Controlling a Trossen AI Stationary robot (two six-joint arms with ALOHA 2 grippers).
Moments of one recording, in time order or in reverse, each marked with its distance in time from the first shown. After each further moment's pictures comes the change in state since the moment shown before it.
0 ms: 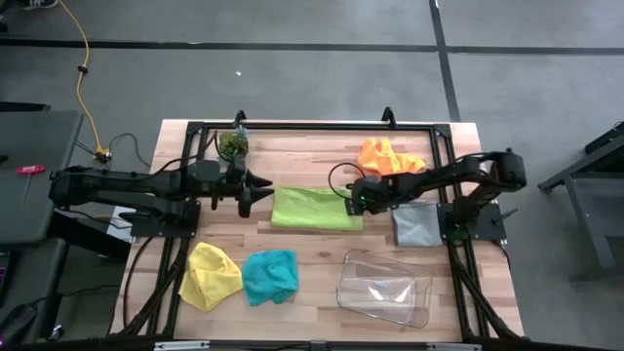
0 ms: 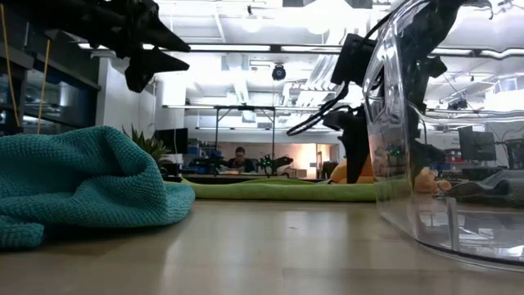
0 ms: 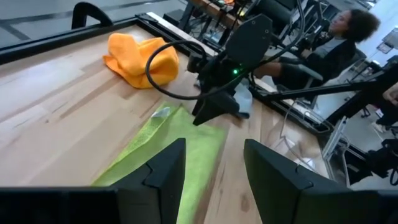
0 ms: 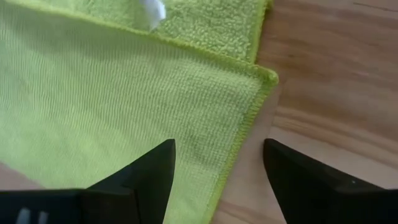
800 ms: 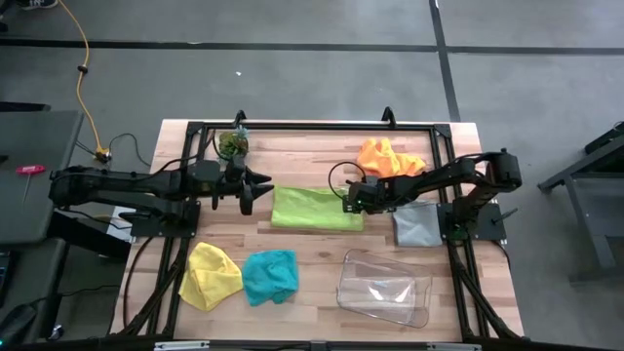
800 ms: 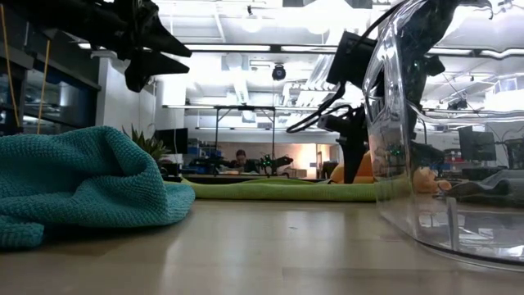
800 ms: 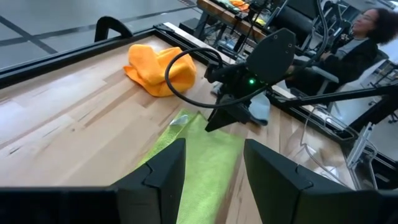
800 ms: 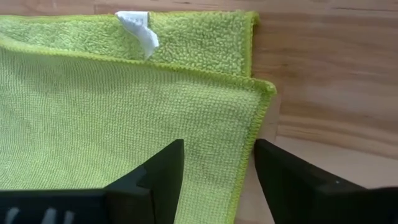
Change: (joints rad) left arm 0.001 0.000 0.000 -0.003 -0.074 0.035; right arm 0.032 0.032 0.036 -0.003 0.098 0.151
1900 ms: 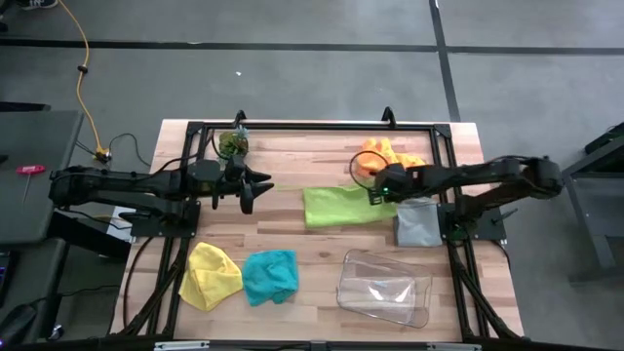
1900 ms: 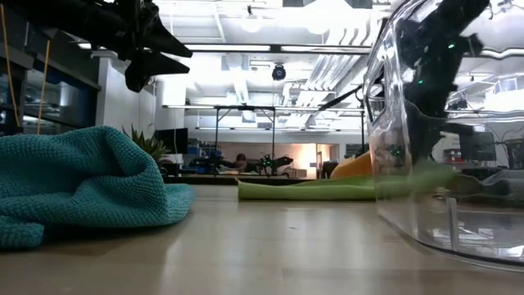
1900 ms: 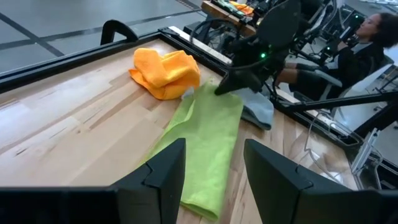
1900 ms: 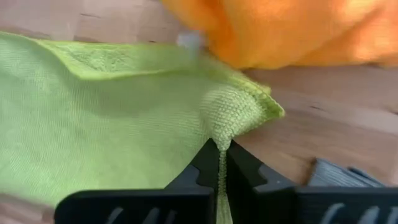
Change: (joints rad) left arm 0.003 0.000 0.001 0.005 -0.019 -0.008; right arm -0.090 -0.396 -0.133 -0.281 0.093 -0.262
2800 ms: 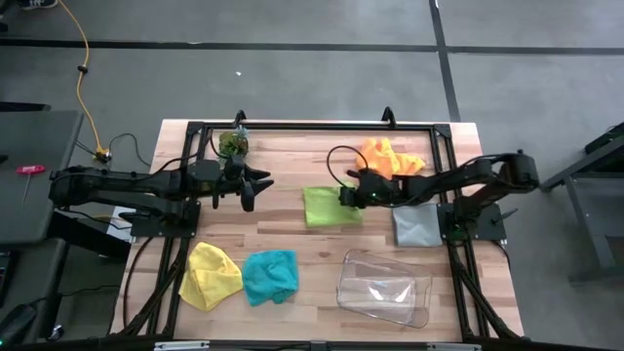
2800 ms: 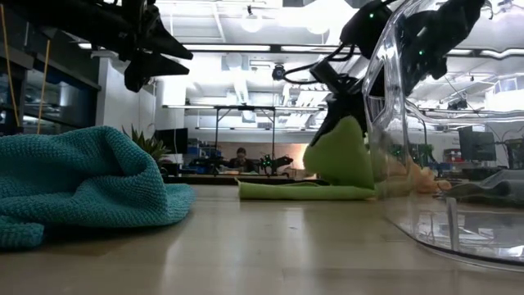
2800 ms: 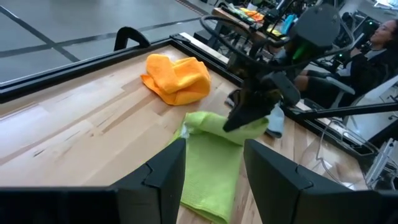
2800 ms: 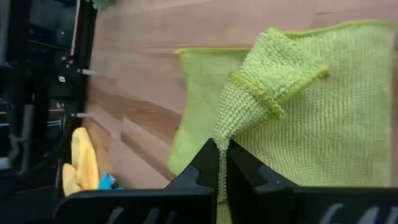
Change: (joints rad) left arm 0.000 0.000 0.000 0.002 -0.049 -0.001; right arm 0.091 0.226 0.000 0.776 -0.110 0.157
